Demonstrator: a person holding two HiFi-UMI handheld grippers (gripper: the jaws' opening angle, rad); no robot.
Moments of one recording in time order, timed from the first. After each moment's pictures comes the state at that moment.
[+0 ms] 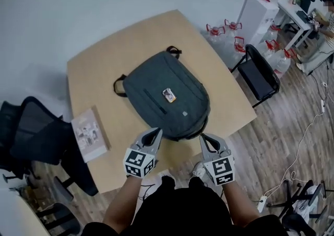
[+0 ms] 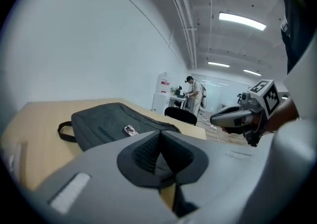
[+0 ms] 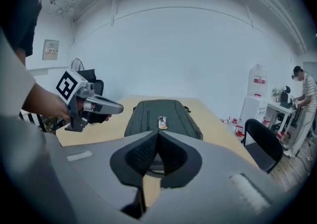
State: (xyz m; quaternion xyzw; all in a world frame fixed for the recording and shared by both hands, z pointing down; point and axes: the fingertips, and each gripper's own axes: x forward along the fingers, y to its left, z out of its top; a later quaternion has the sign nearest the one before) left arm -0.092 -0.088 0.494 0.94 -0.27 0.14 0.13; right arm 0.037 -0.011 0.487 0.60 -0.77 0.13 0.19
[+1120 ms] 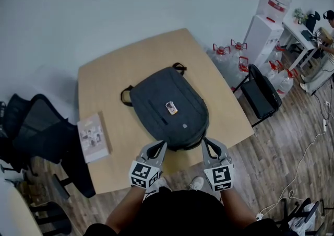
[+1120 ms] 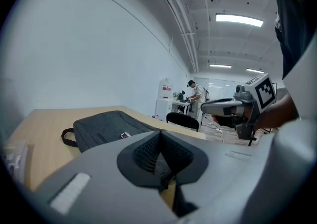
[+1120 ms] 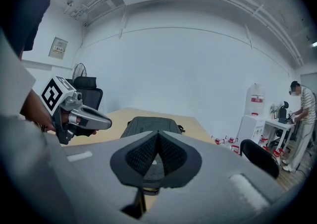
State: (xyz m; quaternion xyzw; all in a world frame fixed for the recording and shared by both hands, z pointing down) left arm -0.083 -0.057 0.472 0.94 -0.30 0.11 0.10; right arm 0.052 -0.019 0.432 0.61 -0.78 0.04 0.14
